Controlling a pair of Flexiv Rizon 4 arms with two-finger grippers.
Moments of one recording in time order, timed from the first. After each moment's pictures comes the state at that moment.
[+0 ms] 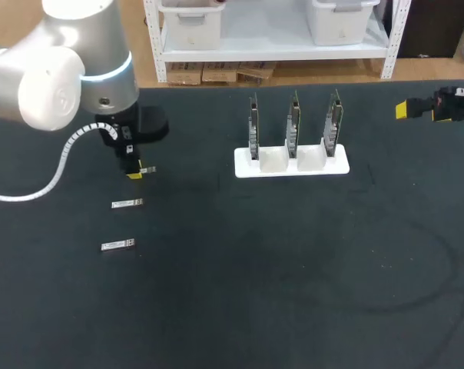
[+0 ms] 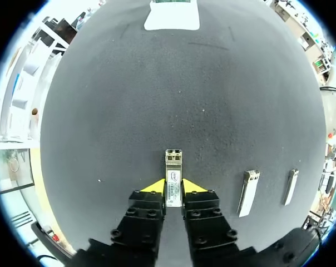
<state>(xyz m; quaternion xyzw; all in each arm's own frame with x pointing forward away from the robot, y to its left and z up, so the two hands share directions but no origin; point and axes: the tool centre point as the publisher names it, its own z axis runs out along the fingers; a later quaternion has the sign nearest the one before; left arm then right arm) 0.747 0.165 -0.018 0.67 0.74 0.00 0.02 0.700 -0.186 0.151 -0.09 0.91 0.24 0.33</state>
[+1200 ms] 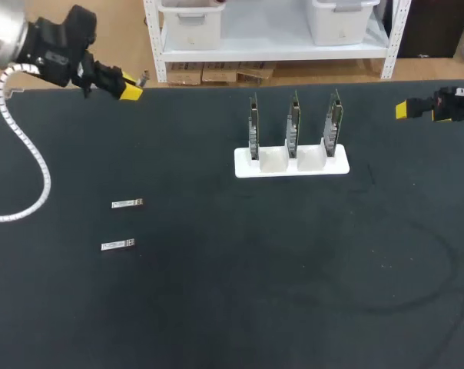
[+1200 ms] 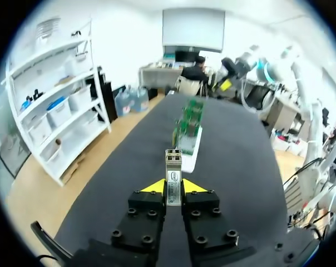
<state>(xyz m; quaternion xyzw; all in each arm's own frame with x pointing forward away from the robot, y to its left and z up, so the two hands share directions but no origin) 0.747 0.120 0.178 0.53 0.73 -0.27 0.34 0.700 -0.186 0.151 -0.09 0.91 0.24 0.33</state>
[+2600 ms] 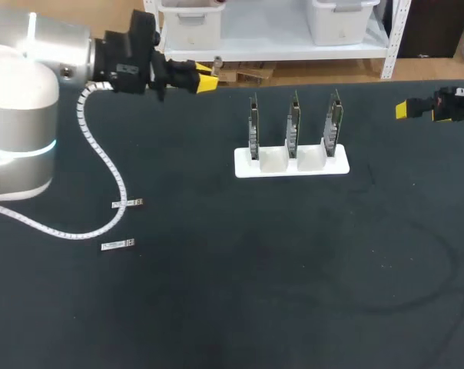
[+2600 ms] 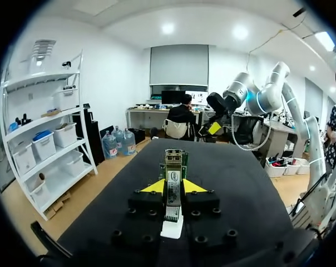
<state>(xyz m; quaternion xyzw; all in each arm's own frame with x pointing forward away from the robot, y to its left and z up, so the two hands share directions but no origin) 0.748 -0.014 0.196 0.51 0.64 -0.37 0.44 0.700 -0.186 0.151 -0.09 0.91 0.24 0.33</state>
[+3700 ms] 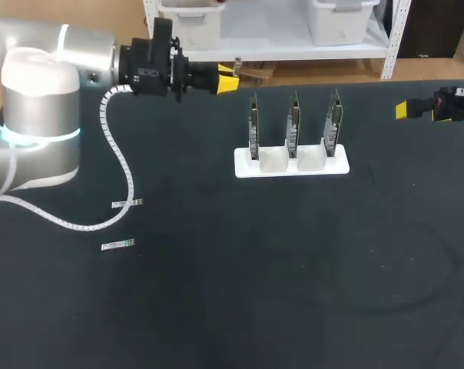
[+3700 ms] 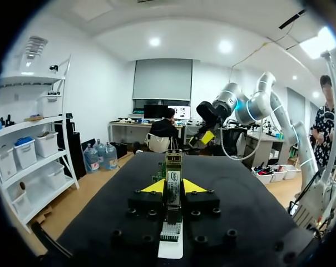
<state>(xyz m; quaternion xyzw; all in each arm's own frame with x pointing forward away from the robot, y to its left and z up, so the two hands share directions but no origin) 0.767 -0.048 0.180 0.52 0.58 -0.45 0.44 0.700 -0.186 0.151 -0.09 0.91 0.24 0.33</state>
